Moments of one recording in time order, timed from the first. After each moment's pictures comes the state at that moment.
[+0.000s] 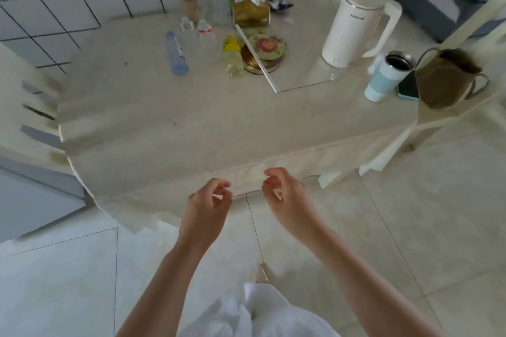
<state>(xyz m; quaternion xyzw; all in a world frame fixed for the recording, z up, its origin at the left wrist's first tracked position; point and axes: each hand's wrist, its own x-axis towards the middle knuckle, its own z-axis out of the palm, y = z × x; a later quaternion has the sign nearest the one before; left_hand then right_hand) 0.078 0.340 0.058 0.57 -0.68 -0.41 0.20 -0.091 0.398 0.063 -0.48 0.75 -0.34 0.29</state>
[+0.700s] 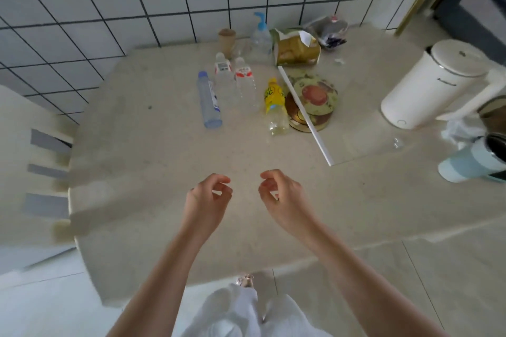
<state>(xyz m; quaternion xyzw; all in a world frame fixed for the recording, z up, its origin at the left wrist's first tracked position) 0.066 0.050 0.042 0.62 -0.63 -0.41 0.20 -0.097 0.103 0.056 -0.52 0.74 -0.31 0.31</state>
